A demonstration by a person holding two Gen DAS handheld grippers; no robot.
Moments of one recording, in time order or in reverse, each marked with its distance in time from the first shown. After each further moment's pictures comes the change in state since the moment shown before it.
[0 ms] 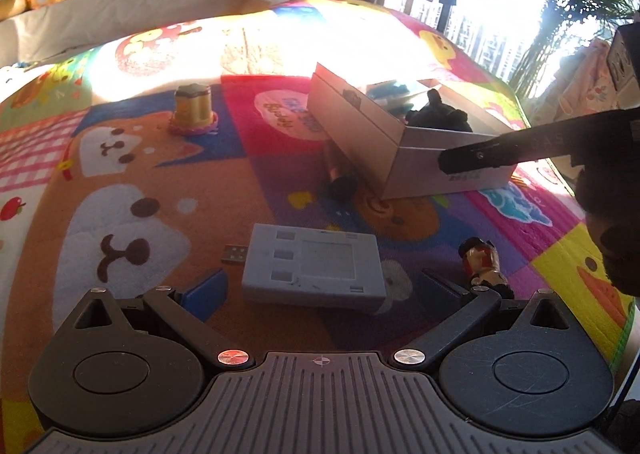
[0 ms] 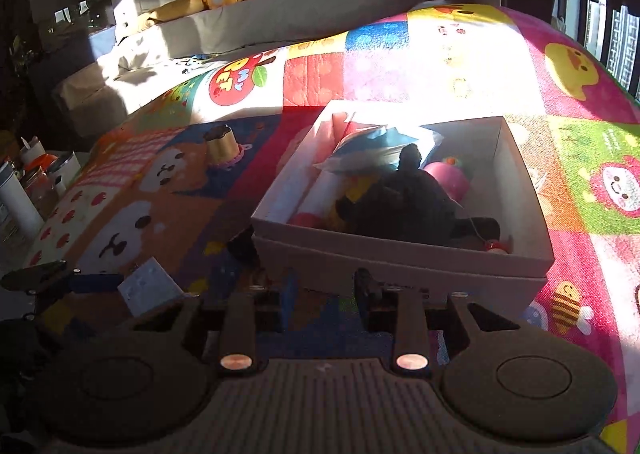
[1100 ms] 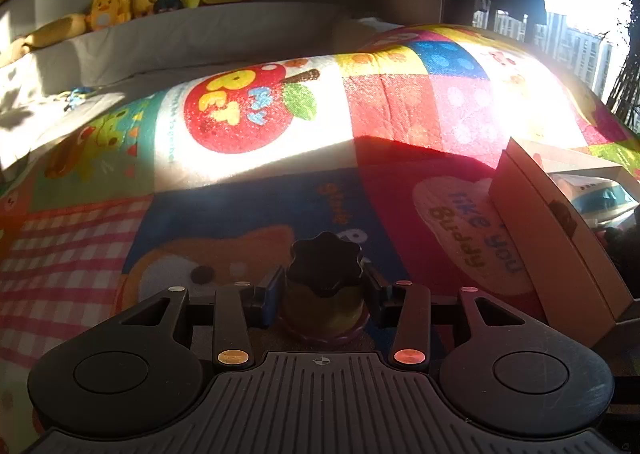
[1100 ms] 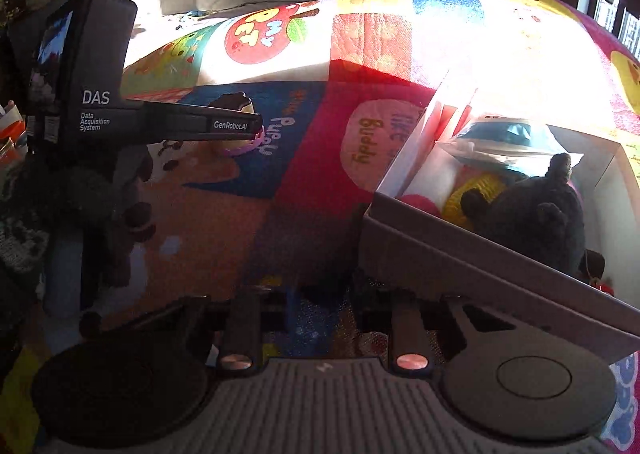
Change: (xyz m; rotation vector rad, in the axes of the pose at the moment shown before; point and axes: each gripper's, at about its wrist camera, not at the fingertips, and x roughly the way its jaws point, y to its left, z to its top) left arm 0.103 0.098 0.110 -0.032 -0.055 0.239; right arm 0.073 0.085 0.018 -0.086 0.111 -0.070
